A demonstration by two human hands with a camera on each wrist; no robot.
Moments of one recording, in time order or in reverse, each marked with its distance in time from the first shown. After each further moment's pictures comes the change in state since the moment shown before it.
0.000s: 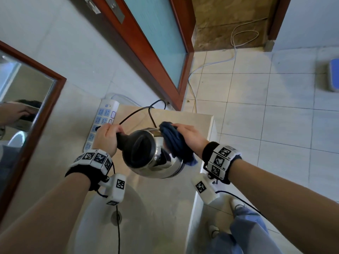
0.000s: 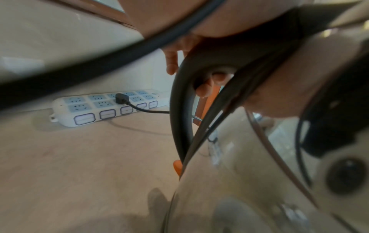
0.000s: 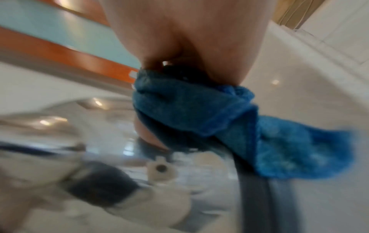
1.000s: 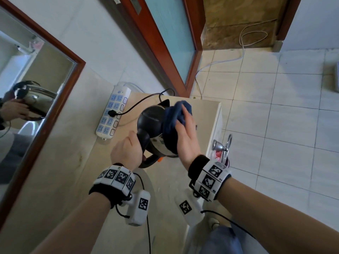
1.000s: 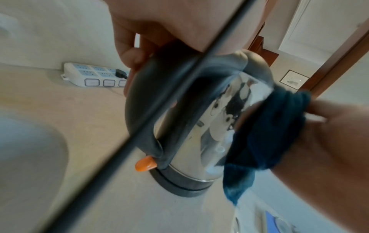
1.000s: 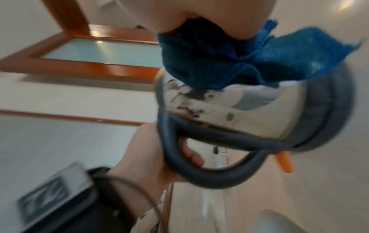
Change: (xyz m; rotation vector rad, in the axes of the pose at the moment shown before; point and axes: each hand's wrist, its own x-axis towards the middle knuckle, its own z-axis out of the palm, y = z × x) left_hand -0.115 0.003 0.005 0.568 -0.077 -0.015; right_hand -0.073 0.013 0.084 0.230 0.301 -0.258
